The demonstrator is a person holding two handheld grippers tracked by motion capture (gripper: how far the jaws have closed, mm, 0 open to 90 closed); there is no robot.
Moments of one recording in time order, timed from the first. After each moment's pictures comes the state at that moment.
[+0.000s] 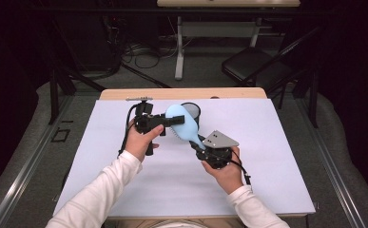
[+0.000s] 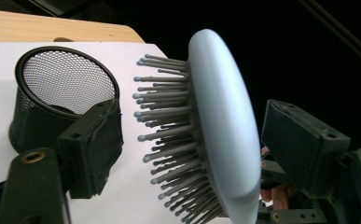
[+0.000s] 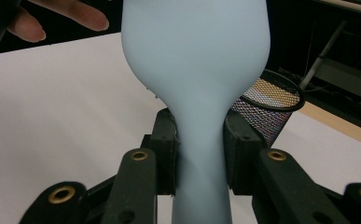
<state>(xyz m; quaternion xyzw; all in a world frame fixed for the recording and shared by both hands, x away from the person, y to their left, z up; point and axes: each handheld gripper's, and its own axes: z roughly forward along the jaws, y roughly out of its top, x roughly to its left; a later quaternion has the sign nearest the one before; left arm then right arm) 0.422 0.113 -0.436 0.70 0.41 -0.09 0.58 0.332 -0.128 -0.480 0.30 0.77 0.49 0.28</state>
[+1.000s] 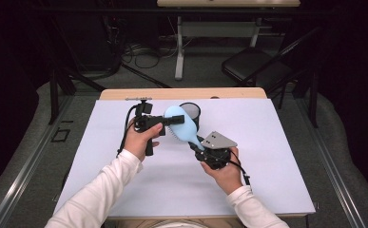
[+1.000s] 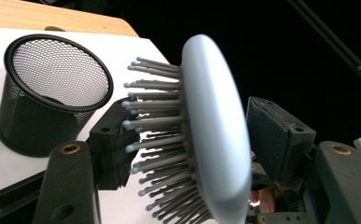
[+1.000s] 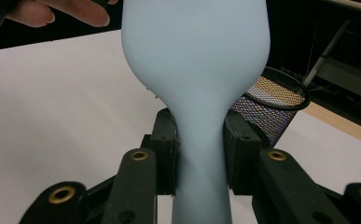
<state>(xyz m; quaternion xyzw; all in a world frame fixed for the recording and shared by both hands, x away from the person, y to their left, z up) 0.424 0.115 -0.438 0.69 0.42 -0.12 0.58 0.331 -0.125 -0.482 0.30 0.77 0.49 0.28</state>
